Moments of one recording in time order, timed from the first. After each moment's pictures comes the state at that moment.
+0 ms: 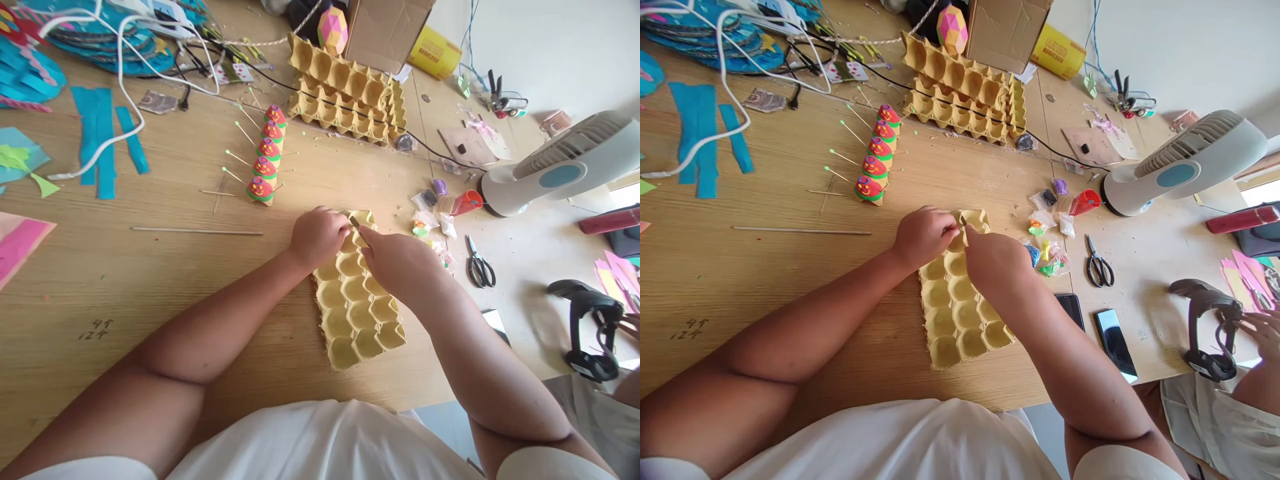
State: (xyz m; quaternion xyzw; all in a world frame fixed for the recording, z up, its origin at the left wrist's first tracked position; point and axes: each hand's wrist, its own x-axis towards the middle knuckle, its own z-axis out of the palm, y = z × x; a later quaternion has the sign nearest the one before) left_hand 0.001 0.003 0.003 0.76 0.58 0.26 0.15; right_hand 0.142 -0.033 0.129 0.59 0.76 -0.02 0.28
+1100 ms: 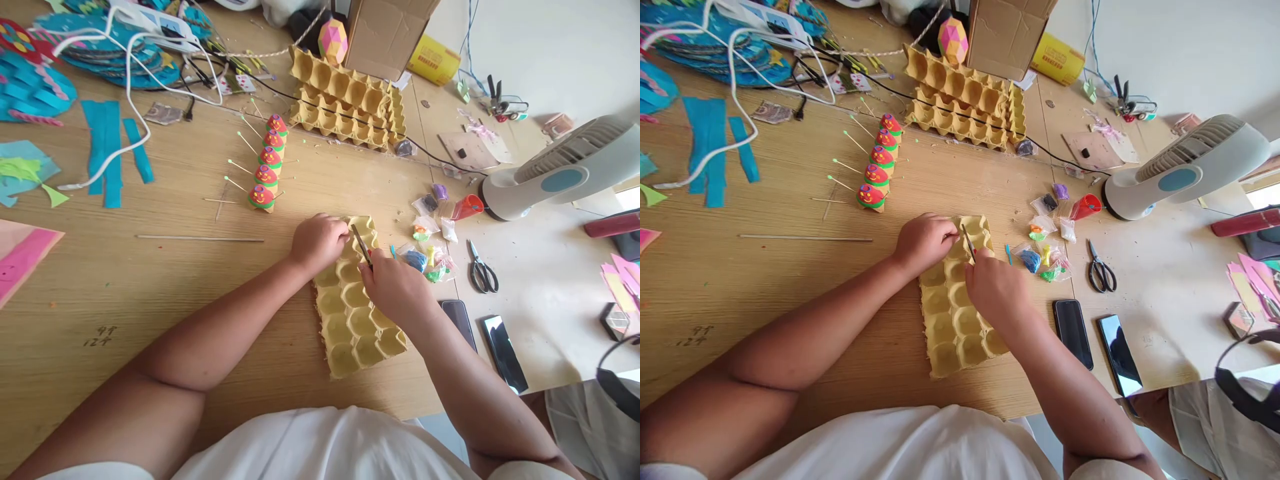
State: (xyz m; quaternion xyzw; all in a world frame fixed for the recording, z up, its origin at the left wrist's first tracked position) left_hand 0.002 0.002 0.003 0.77 0.58 0.25 0.14; right_hand 0.156 -0.050 0.096 0.64 0.74 -0.07 0.20
